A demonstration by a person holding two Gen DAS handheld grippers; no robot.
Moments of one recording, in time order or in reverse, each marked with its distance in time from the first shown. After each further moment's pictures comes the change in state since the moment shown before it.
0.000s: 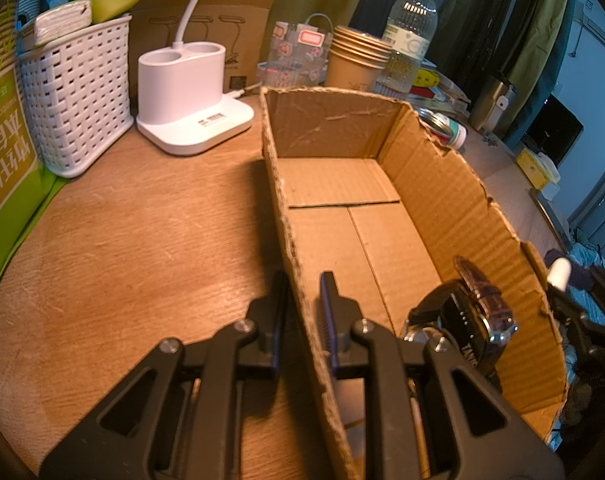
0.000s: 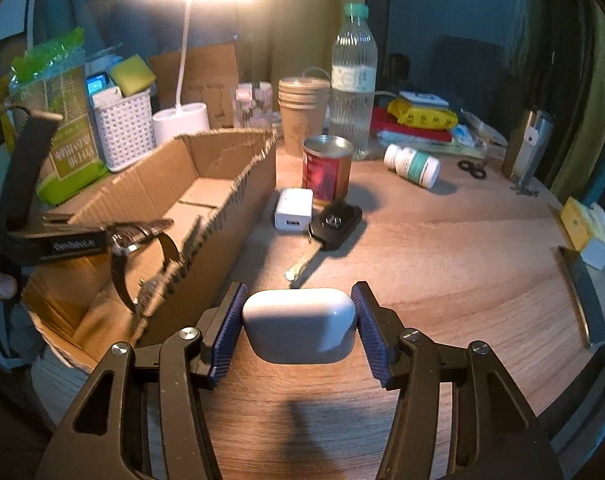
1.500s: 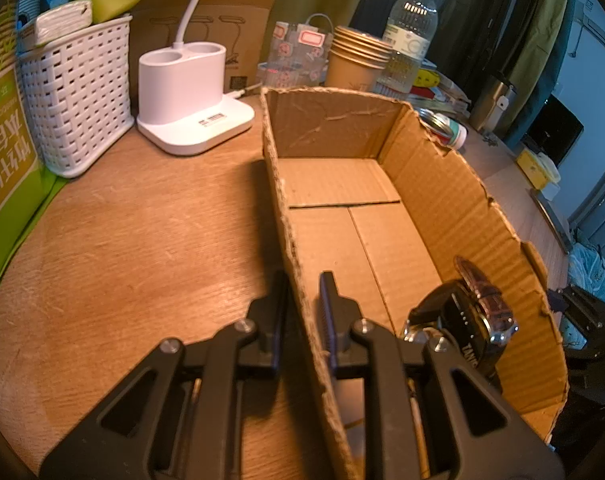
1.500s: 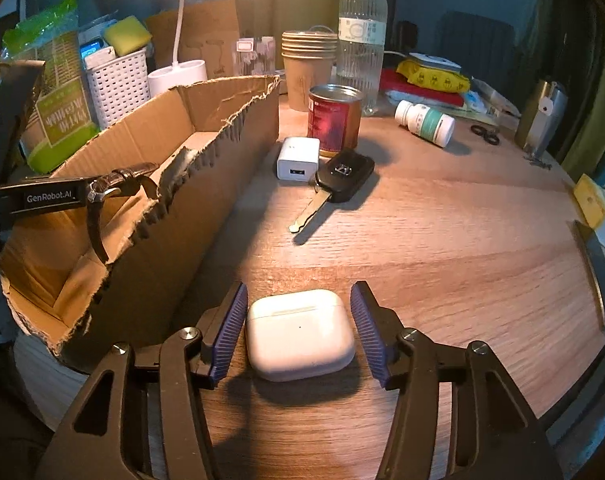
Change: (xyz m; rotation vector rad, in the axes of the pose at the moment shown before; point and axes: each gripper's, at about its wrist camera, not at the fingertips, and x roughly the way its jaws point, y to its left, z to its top) left arm 0.000 0.000 0.000 0.001 0.000 0.001; right arm 0.033 -0.001 -0.022 0.001 0.131 0.012
